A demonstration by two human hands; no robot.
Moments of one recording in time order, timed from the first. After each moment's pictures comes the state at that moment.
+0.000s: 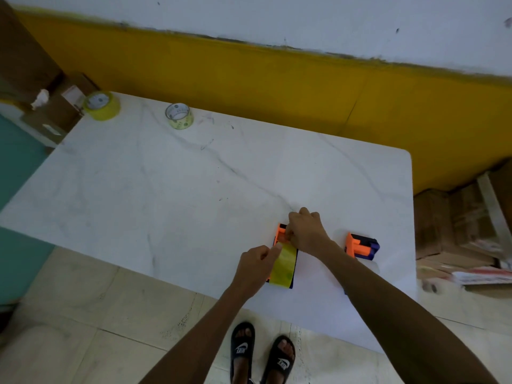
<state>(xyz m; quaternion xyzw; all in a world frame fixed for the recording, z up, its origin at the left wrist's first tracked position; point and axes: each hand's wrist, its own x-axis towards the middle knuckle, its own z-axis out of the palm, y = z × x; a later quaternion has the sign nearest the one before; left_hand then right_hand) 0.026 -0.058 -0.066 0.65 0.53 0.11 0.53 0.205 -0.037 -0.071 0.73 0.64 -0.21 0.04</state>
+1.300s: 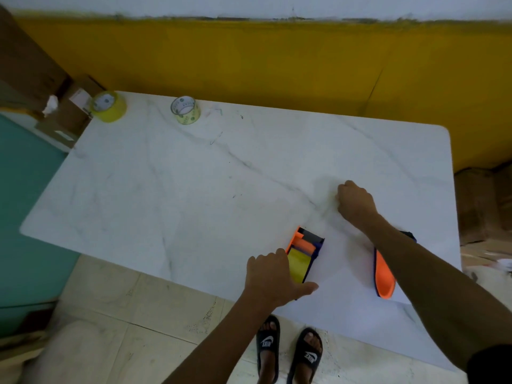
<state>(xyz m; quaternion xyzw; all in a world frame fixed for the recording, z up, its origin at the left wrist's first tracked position) 0.024 -0.058 -0.042 0.83 0.48 -0.18 0.21 0.283 -0.008 -0.114 0.82 0.55 -0.15 0.02</state>
